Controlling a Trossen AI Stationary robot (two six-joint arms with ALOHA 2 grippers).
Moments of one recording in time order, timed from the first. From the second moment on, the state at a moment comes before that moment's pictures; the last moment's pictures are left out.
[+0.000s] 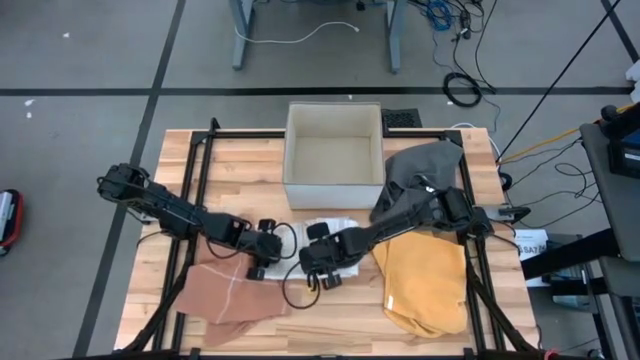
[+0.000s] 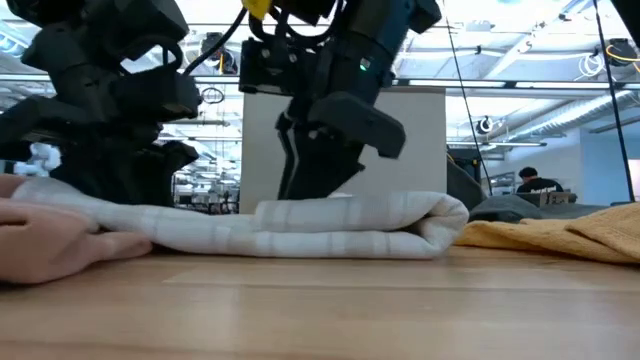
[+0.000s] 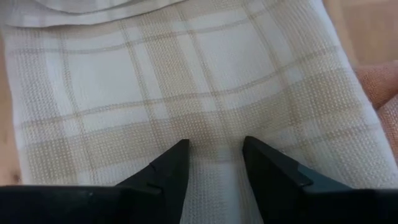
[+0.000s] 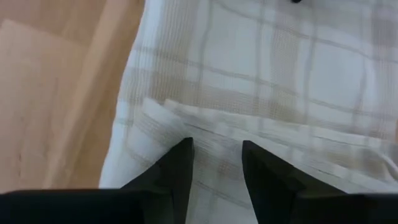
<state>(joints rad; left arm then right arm) -0.29 1.44 0.57 -0.15 -0.04 -0.10 0.25 2.16 1.61 -0.56 0.18 -0.09</state>
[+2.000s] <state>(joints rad) -0.66 1.34 0.62 -0.10 0.13 -0.32 0.47 2.17 1.56 -0.67 0.03 0.10</state>
